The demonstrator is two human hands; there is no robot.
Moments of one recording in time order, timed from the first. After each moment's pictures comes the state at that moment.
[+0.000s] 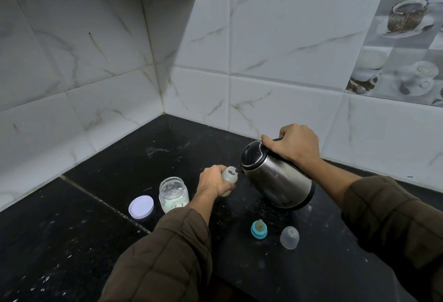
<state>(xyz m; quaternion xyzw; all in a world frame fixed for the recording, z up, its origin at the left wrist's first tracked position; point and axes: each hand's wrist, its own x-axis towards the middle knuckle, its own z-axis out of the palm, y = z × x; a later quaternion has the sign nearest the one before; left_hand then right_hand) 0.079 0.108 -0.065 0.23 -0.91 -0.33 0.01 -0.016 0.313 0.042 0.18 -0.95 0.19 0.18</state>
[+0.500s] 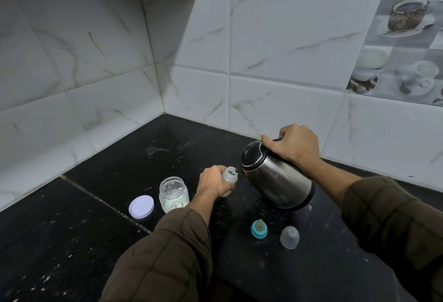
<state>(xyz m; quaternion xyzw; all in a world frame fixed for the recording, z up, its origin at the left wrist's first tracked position) 0.081 0.109 -0.066 0.23 -0.91 -0.34 0.01 -0.015 0.312 0.042 0.18 -0.95 0.19 0.18</state>
